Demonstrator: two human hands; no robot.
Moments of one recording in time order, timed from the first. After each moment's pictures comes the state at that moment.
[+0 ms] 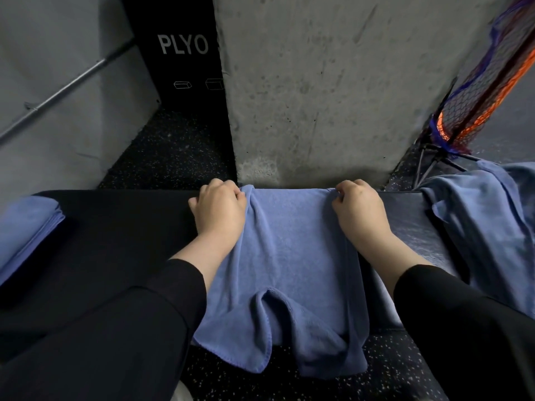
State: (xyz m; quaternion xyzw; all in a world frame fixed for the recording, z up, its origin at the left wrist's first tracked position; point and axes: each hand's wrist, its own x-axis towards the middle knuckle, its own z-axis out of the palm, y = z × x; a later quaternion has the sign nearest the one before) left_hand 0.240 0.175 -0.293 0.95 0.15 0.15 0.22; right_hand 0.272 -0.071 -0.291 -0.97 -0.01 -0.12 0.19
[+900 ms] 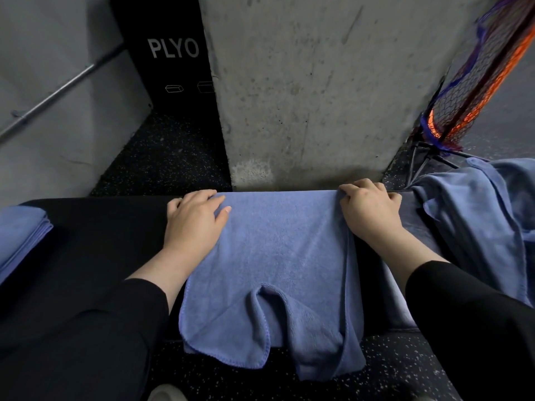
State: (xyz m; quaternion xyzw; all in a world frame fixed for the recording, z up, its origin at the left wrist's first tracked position) left_hand 0.228 0.218 -0.315 0.98 0.02 0.14 0.13; right_hand 0.280 -0.106 -0.295 -0.99 0.01 -0.07 0.09
